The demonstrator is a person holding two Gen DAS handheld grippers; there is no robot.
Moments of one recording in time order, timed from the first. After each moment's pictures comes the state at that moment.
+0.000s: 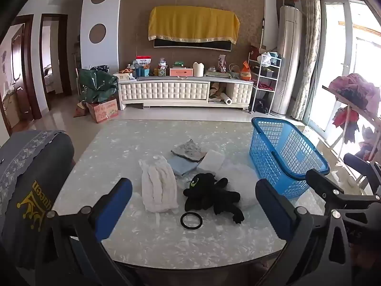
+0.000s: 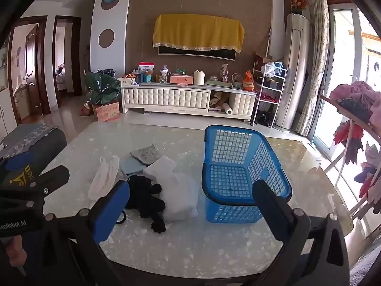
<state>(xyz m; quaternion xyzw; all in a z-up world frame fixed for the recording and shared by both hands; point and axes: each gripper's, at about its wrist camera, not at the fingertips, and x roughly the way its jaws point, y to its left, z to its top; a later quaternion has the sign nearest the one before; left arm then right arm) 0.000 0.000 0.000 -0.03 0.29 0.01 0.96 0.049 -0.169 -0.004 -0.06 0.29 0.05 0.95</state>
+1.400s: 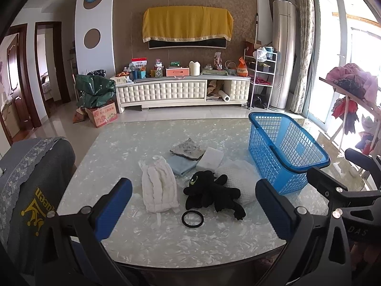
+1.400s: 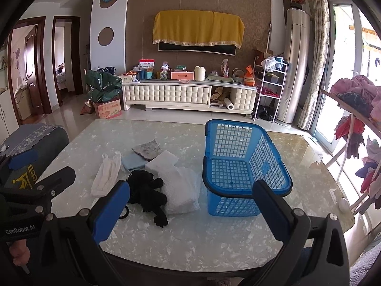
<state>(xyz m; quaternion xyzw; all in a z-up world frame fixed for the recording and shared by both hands) -0.004 -0.011 -0.002 0.00 0.29 0.01 0.96 0.043 -0.175 -0.005 -0.05 0.30 0.05 0.95</state>
